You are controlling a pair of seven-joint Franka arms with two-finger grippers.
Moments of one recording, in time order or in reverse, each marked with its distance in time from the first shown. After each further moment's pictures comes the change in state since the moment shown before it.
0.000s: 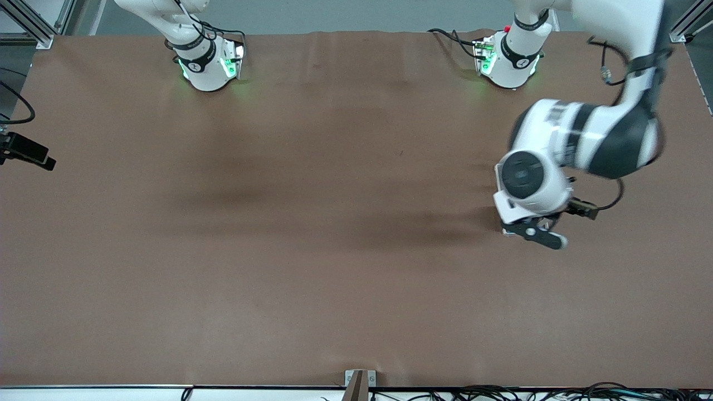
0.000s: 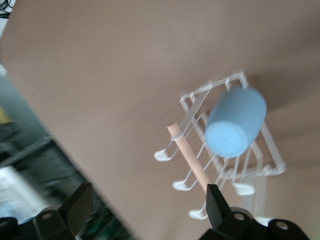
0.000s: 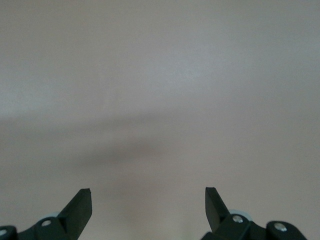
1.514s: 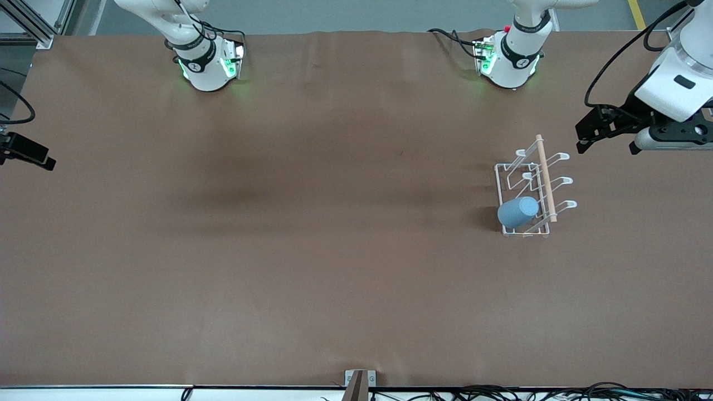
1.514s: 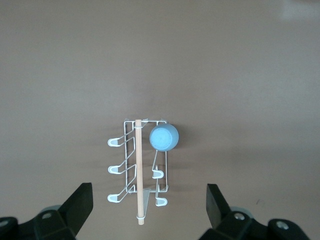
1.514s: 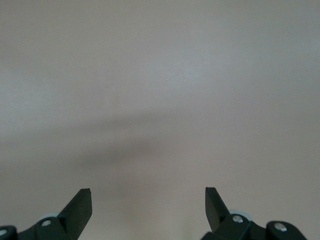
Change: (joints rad) left arm 0.069 -0.432 0.135 -0.107 -0.510 0.100 -0.135; right arm 0.000 0.000 0.000 0.000 0.000 0.000 -0.001
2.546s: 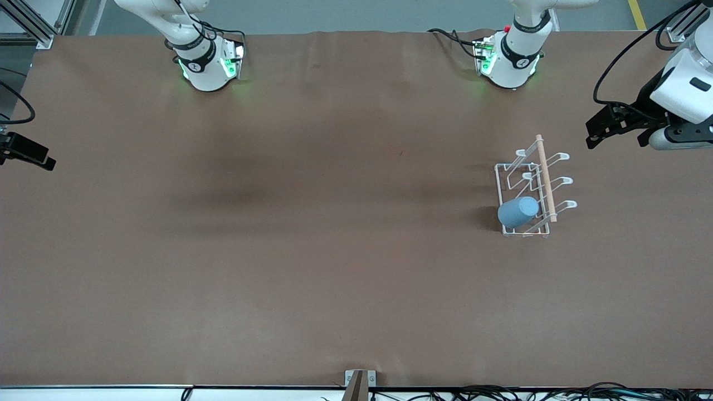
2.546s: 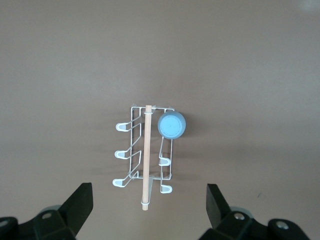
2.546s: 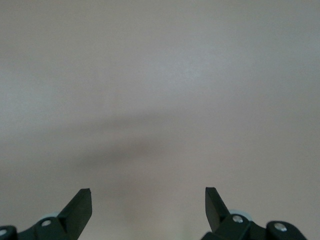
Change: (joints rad) left arm -0.004 -0.002 0.033 -0.001 0.000 -0.055 -0.036; right arm 0.000 0.000 0.000 0.000 0.000 0.000 0.000
